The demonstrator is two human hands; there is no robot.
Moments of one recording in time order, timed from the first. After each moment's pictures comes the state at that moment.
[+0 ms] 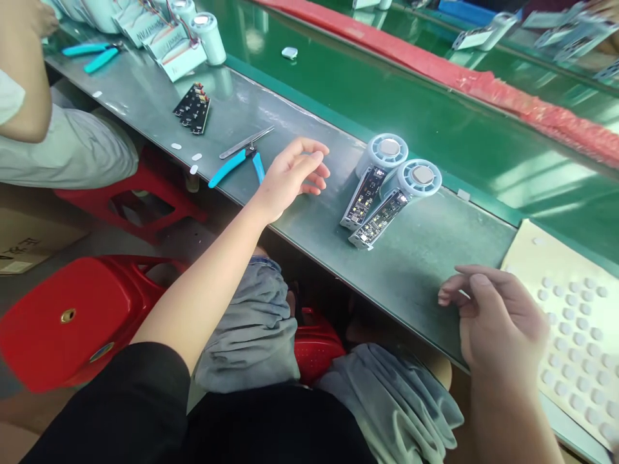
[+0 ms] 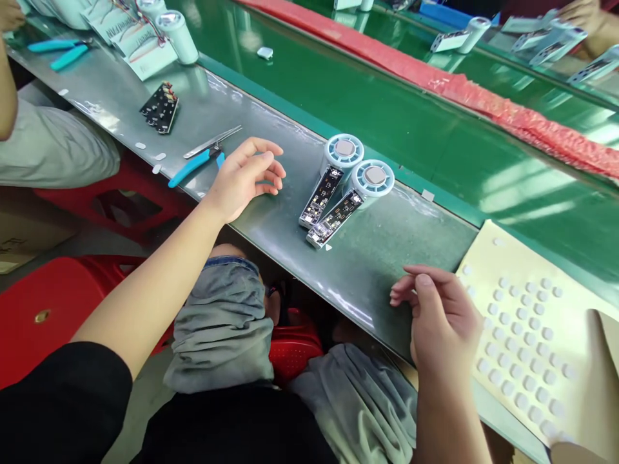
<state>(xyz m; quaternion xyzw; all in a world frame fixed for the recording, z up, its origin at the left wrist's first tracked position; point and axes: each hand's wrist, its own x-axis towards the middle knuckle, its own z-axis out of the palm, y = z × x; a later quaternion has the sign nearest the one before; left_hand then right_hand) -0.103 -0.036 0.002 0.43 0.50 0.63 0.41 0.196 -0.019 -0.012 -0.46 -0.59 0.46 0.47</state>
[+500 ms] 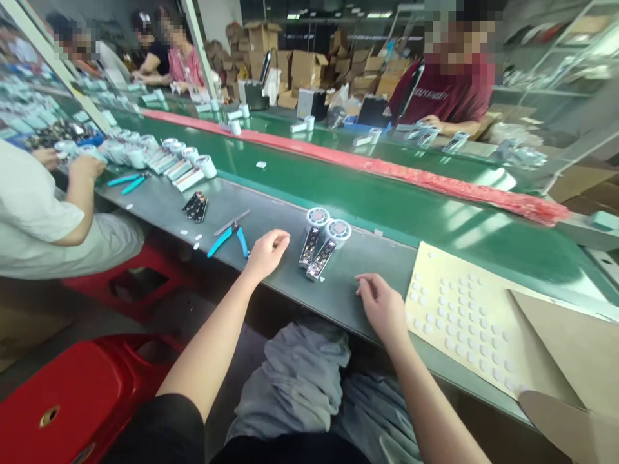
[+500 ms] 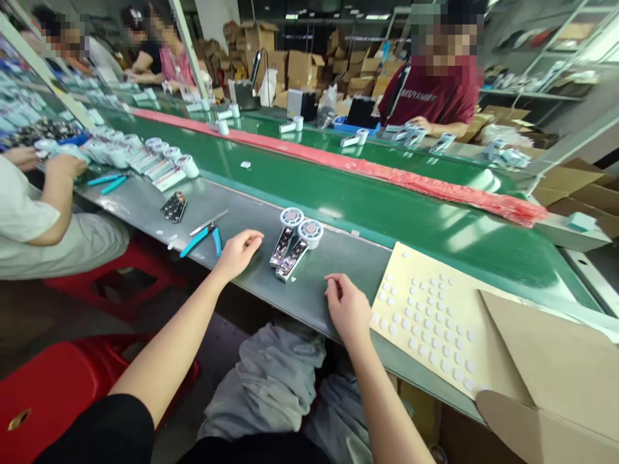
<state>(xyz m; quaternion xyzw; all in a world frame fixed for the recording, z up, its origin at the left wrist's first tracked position) -0.092 -0.045 0.003 0.50 0.66 0.50 0.25 0.177 -0.015 -0.013 -0.50 -0.74 0.31 0.31</state>
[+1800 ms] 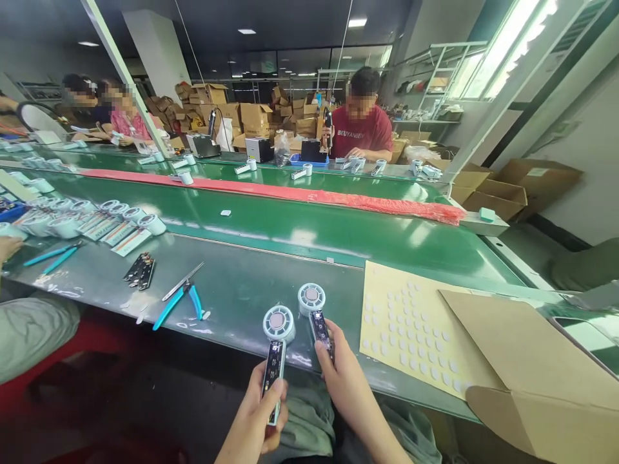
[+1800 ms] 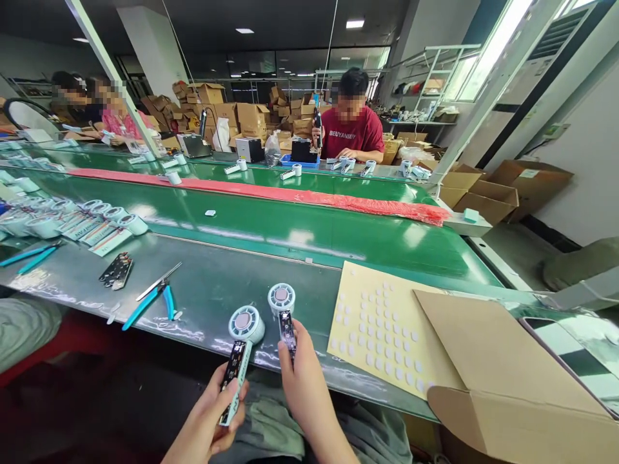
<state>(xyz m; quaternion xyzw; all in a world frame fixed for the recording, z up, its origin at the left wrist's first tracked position) 0.038 -0.147 0.017 0.16 0.57 0.51 0.62 0.178 -0.058 0.010 -0.49 -0.67 0.47 0.31</state>
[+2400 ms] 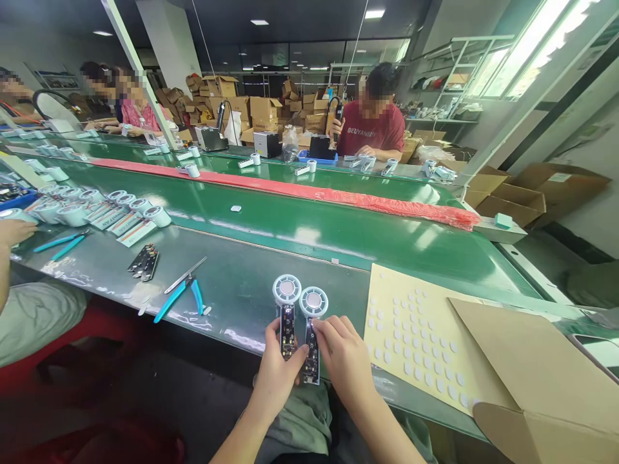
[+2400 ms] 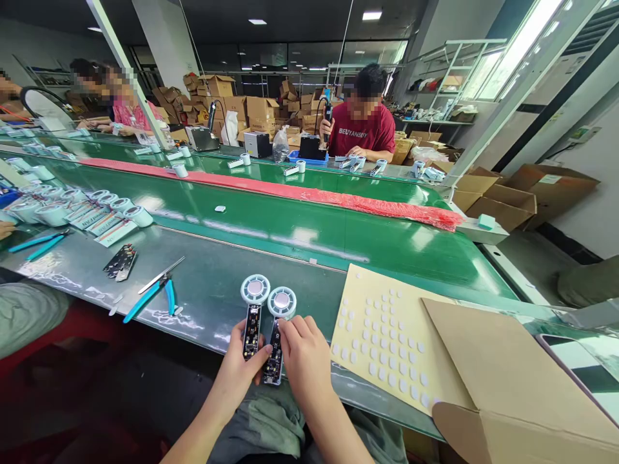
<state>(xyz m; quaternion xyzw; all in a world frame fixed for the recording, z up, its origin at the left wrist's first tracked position) 0.051 -0.088 0.026 0.29 0.65 0.51 0.49 0.174 -0.026 0.016 -0.40 -0.85 0.14 0.32</state>
